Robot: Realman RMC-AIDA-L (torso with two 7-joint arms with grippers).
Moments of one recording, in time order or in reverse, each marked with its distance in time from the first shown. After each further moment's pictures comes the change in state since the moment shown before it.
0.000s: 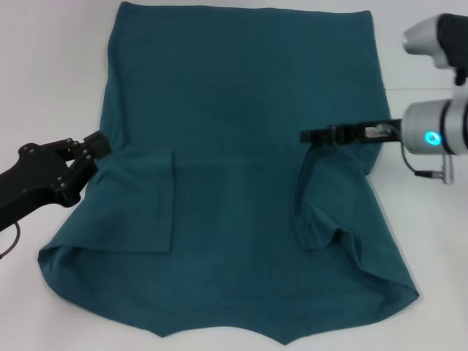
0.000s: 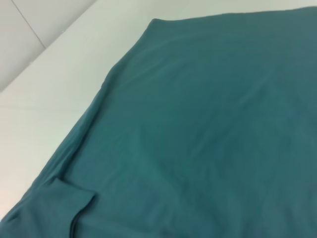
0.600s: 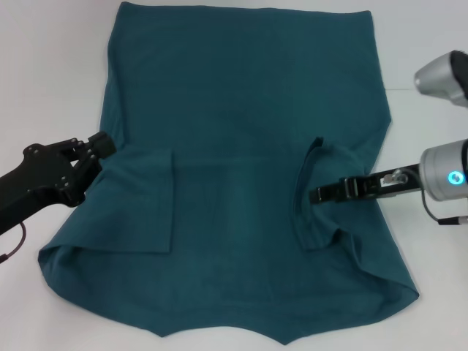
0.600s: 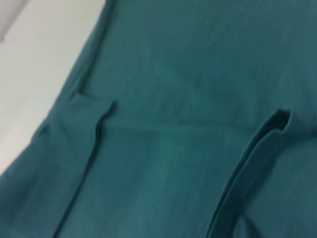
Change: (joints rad) left arm -0.008 -0.002 -0.006 -0.022 -0.002 0.013 -0.007; right arm -0.099 0.003 -0.064 -0.153 -0.105 -0.262 0.227
